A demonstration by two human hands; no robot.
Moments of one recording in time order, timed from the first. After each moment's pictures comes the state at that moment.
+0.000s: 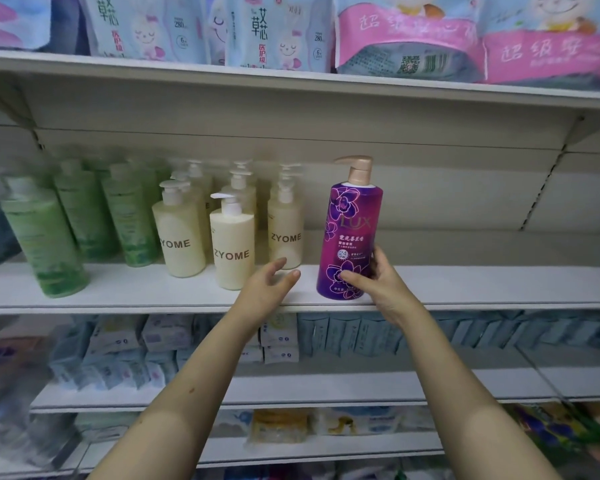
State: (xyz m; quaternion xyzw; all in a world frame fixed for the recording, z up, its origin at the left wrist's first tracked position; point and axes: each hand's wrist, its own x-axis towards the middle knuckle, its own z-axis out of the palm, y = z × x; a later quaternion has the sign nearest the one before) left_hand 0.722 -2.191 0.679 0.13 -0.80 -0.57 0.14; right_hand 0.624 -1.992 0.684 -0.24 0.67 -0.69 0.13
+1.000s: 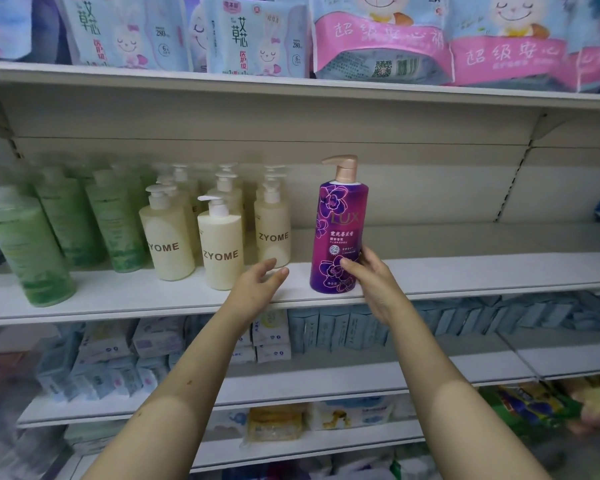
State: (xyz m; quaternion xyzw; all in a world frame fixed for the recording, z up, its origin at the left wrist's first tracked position) left_hand 0.725 -2.190 0.683 0.11 -0.81 -0.56 0.13; right_hand 0.638 -1.988 0.683 -0.18 0.65 -0.73 0.10
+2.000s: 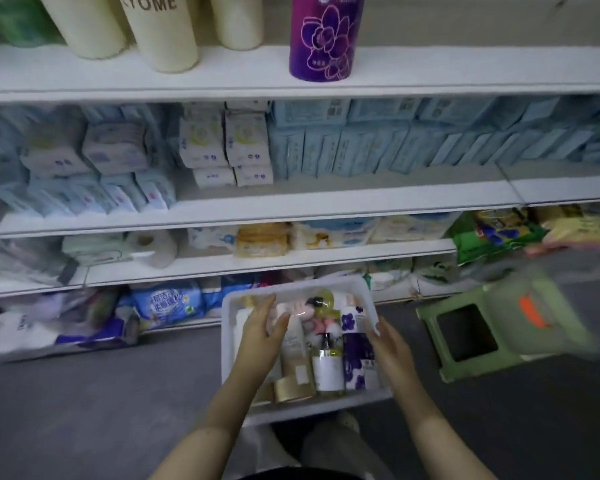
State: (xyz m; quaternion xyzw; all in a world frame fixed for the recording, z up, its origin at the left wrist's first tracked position) left_hand 0.925 -2.065 0.412 0.24 -0.80 -0.54 -0.02; right_hand 0.879 -1.838 0.406 0.17 0.76 -0.59 0.22
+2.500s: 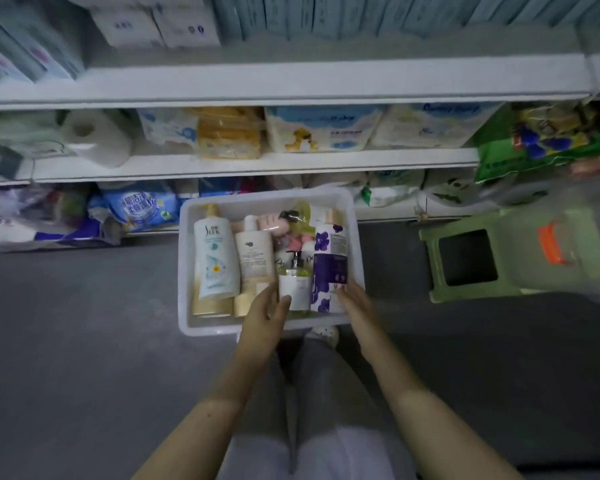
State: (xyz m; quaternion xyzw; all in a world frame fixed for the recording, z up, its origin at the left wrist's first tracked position) left_hand 0.959 -1.931 0.333 0.39 -0.69 -0.59 -0.11; right_hand 0.880 -1.773 0.313 0.21 0.70 -0.55 0.41
